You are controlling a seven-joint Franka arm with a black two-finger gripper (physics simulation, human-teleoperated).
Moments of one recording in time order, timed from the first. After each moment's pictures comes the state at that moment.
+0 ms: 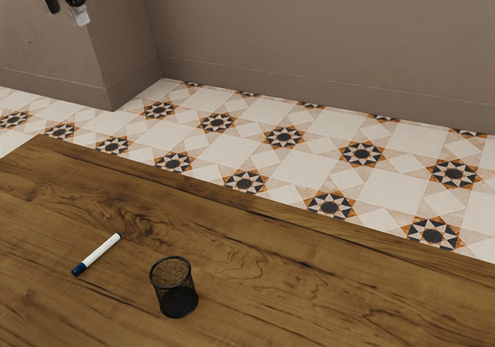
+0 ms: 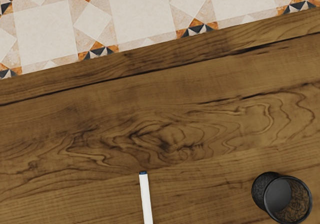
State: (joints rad) arm 0.46 0.08 -0.35 -1.03 0.05 1.25 0.36
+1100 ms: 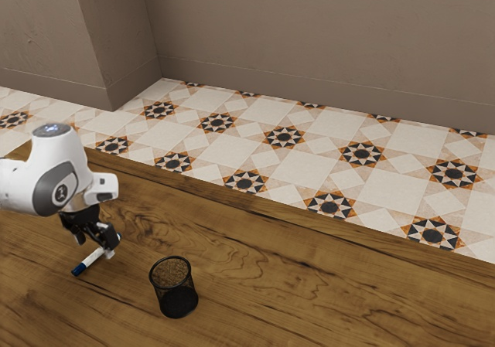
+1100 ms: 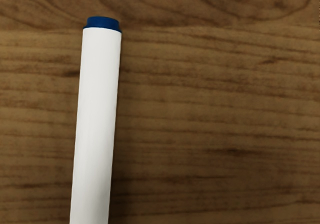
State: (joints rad) arm 0.63 -0.03 -0.34 -2.54 0.06 2.51 0.26
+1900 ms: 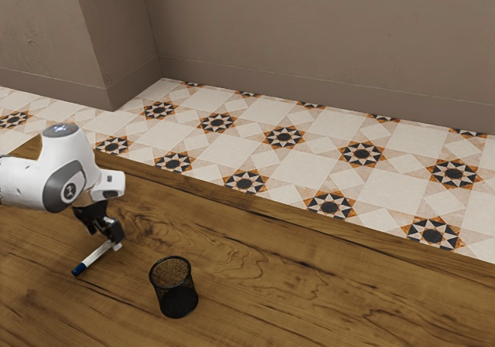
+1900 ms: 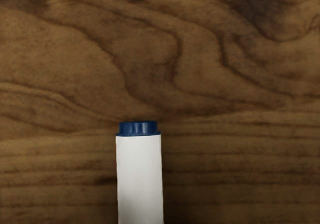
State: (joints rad) arm 0.57 0.13 -0.25 -2.42 0.14 2.60 0.33
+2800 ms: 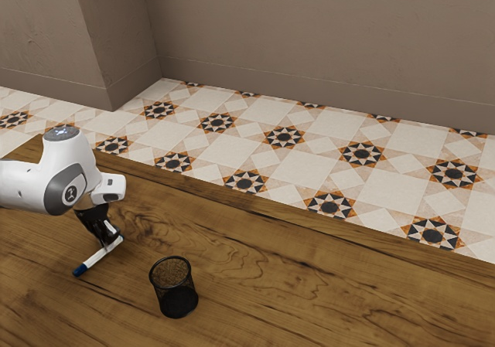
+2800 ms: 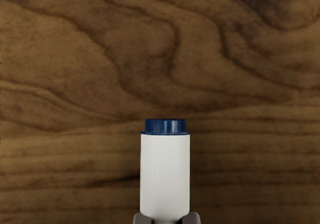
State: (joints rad) arm 0.57 0.16 -0.24 -2.42 0.13 2.61 0.35
